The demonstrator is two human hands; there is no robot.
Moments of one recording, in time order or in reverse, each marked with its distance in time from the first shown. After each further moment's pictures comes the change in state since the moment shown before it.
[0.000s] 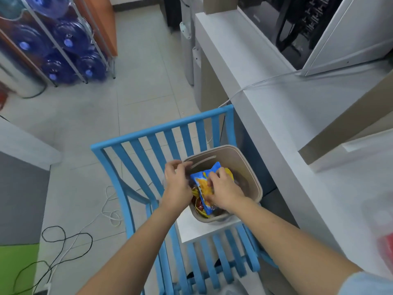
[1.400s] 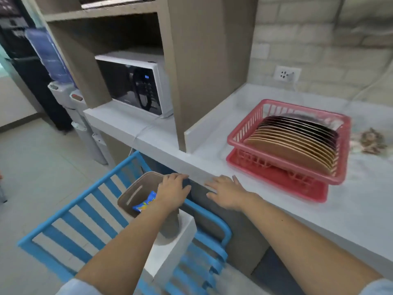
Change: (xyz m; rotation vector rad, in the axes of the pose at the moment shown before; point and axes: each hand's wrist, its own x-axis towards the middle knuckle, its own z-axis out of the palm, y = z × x) left_hand -0.097 0.151 0.003 0.462 -0.439 0.590; right_hand -0.284 0.038 -0.041 0.034 0.274 0.382
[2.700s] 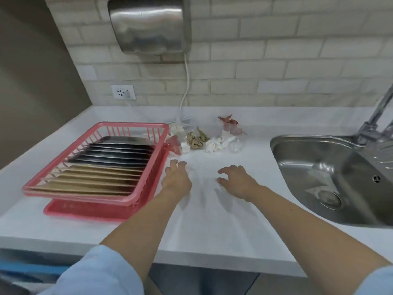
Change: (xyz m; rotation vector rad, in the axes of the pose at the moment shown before) left_hand -0.005 0.510 0.159 0.031 -0.106 0.412; right_hand -0.291 0.426 -0.040 0.286 0.409 0.619
